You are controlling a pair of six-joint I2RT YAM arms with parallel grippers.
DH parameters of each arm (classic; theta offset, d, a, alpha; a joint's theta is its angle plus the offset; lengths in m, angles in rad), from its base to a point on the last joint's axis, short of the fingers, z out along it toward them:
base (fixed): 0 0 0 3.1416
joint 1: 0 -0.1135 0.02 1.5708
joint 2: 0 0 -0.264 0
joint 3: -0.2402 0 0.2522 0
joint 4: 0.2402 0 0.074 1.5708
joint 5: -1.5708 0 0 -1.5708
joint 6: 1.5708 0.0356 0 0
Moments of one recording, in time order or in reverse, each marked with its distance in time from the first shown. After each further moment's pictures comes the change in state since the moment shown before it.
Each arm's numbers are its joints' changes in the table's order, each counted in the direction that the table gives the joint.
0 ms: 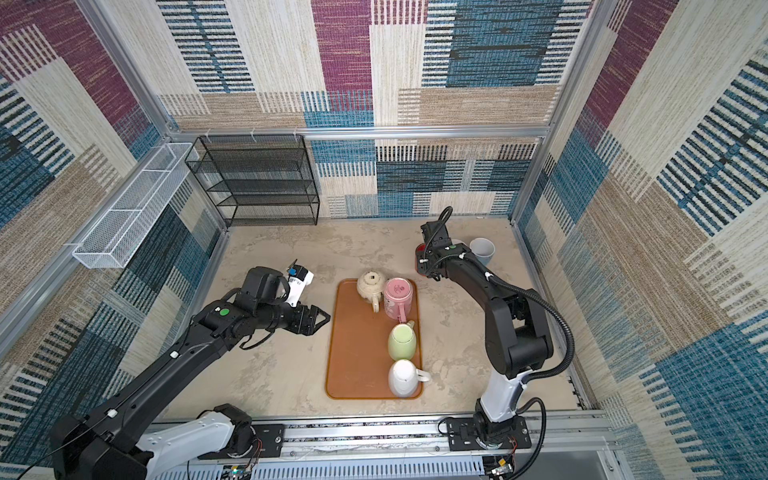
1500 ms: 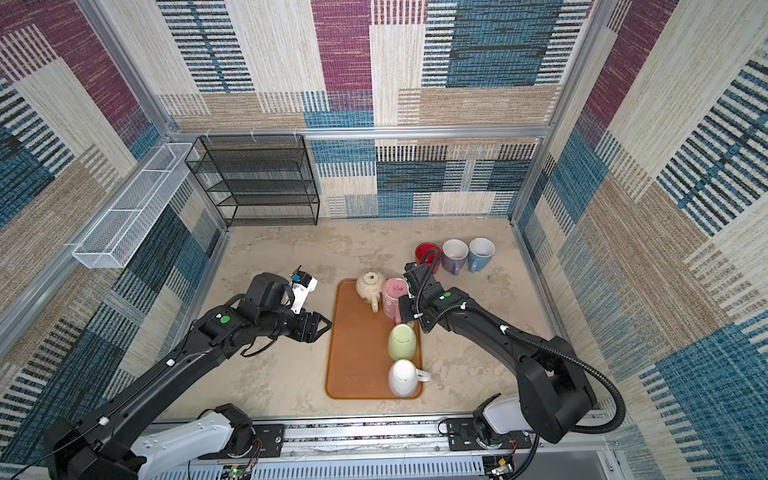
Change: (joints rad) left arm 0.092 -0.040 0.019 0.027 0.058 -0.075; right arm -0.257 -0.343 0.409 -0.028 0.127 0.141
